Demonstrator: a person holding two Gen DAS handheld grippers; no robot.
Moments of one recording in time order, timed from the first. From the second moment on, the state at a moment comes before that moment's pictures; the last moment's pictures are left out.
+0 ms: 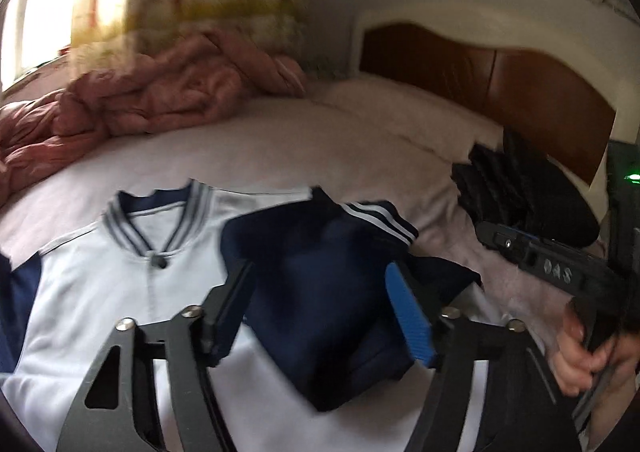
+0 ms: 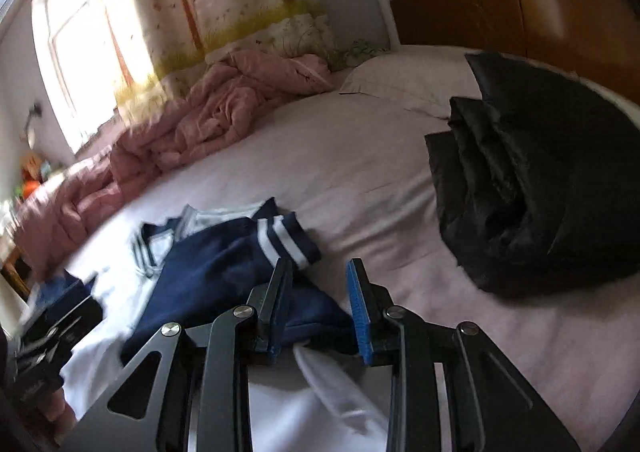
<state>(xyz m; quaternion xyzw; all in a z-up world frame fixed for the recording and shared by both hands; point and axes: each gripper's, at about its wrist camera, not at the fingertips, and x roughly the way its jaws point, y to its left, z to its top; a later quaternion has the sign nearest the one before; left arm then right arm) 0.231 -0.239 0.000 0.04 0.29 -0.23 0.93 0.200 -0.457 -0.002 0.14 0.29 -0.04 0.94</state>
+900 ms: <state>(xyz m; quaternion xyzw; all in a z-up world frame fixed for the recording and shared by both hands) 0.294 -0.354 -0.062 0.17 0.42 -0.28 0.85 0.196 -0.507 -0.006 0.25 0.29 -0.05 0.92</state>
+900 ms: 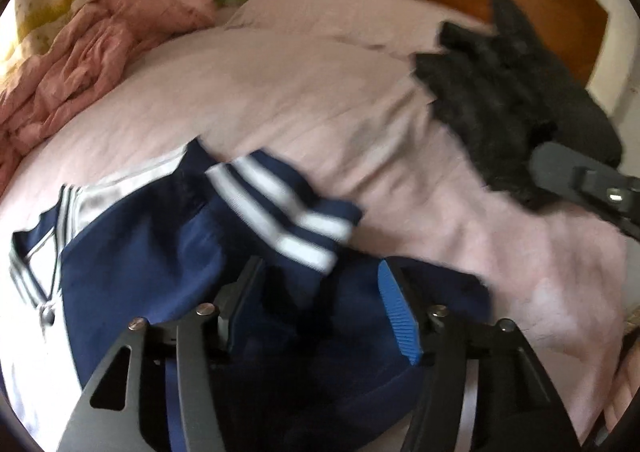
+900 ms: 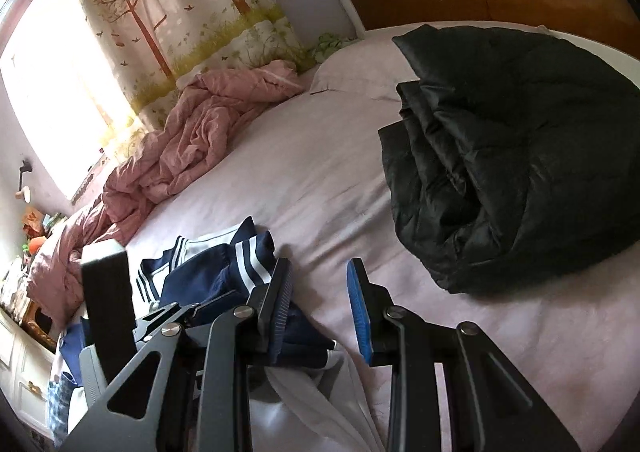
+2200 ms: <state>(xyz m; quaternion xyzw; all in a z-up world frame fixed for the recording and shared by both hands) 0.222 0.029 -0.040 -0.02 0.38 0.13 0.92 0.325 -0.374 -0.018 0.04 0.41 0.04 0.91</state>
